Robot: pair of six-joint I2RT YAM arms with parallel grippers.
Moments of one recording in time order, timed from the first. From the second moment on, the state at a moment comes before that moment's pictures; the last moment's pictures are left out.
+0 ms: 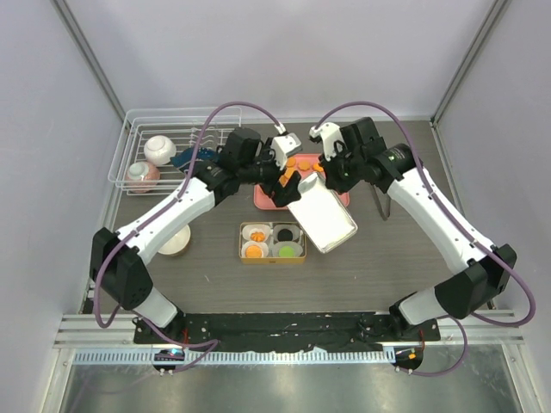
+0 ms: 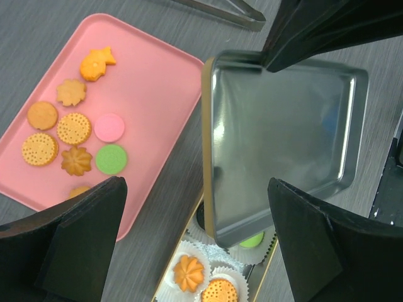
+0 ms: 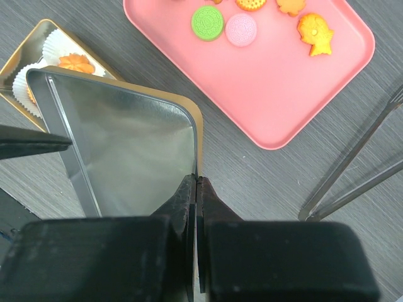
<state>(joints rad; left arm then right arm) -0.64 1.56 1.41 -0.39 0.45 0.19 0.50 1.46 1.54 -0.92 -0.13 -0.20</state>
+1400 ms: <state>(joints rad) -0.64 1.74 1.61 -0.65 0.76 0.20 0.52 1.35 1.46 -0.87 -0.16 -0.21</state>
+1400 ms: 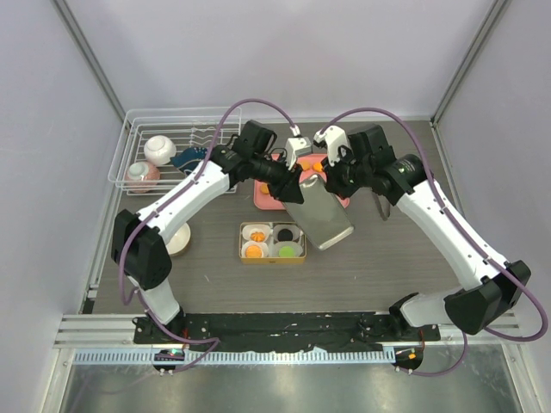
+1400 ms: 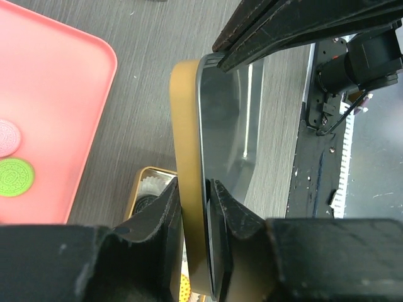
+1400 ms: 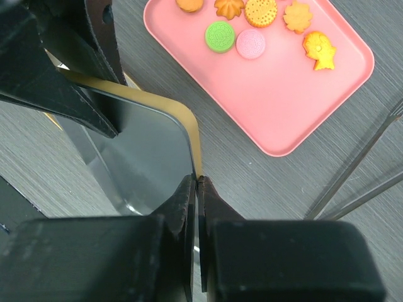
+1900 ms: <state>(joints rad) -0.64 1.63 1.57 -0.62 0.64 0.20 0.52 1.32 1.46 -0.87 -0.14 -0.21</state>
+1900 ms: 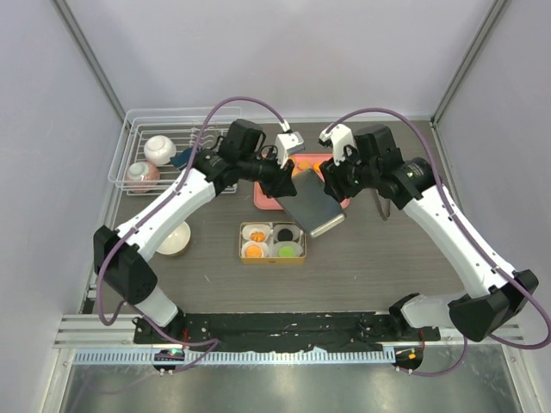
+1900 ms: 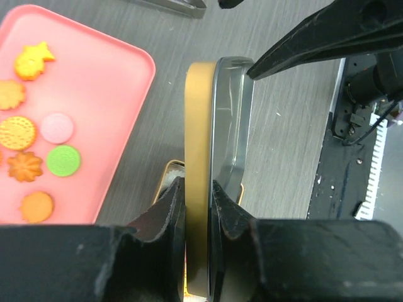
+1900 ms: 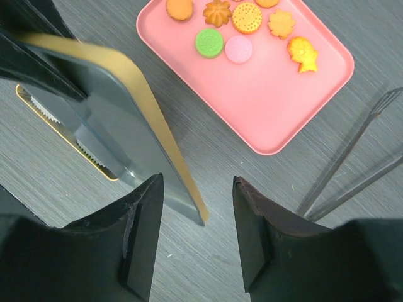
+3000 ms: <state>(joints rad) -0.81 1.33 1.55 -0.56 -0.05 0.53 -0.11 1.52 1.57 -0.91 -1.04 -0.02</state>
